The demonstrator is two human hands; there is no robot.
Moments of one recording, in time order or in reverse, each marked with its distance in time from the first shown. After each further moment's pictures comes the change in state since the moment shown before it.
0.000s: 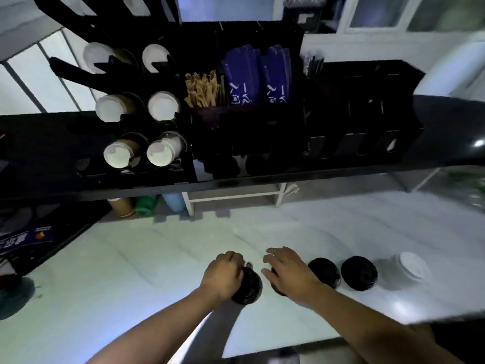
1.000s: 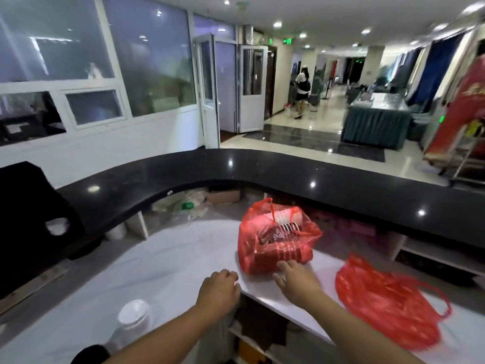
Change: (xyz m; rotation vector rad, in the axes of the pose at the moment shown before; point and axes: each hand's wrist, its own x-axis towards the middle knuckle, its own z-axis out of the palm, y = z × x) left_hand -0.011 0.671 0.128 0.214 -0.003 0.893; right_hand -0.587 0.313 -0.181 -0.011 0.341 1.209
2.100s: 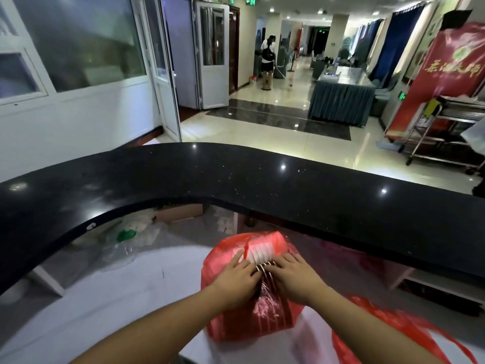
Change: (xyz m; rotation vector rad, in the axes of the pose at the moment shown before) left_hand 0.305 0.043 0.058 0.323 -0.015 0.708; right_hand 0.218 0.127 -0.015 -0.305 -0.078 -0.212
